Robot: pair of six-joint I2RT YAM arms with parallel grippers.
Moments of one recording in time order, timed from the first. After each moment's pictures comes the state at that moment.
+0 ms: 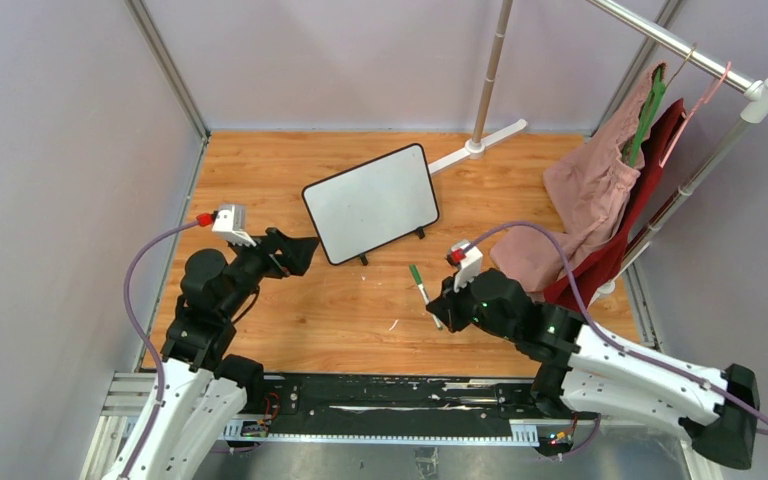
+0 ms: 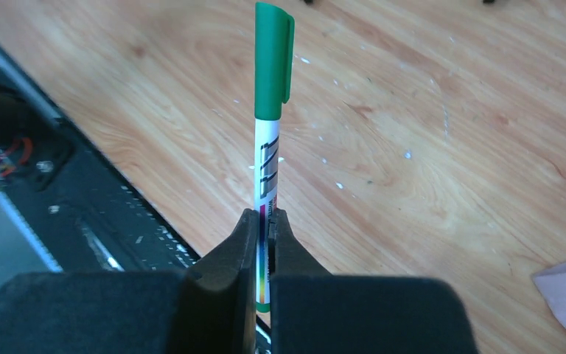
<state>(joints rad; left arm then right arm) -0.28 0.48 0.60 -0.24 0.13 -0.47 1.05 0.84 0.61 -0.33 0.18 0.39</state>
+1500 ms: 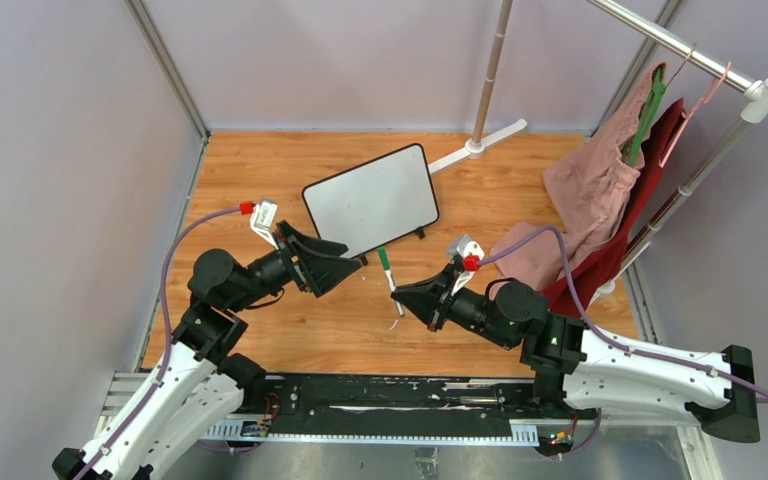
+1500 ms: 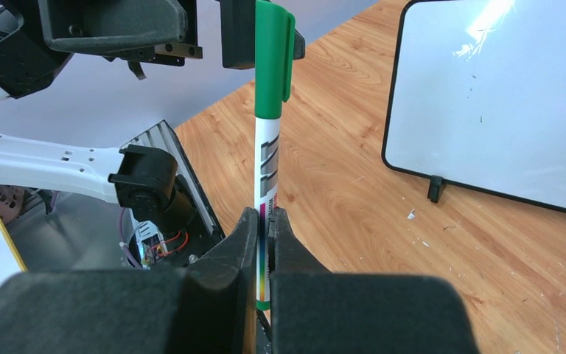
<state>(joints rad) -0.51 0.57 0.59 0.11 0.51 -0.79 1.26 0.75 0.62 0.16 0.20 0.29</state>
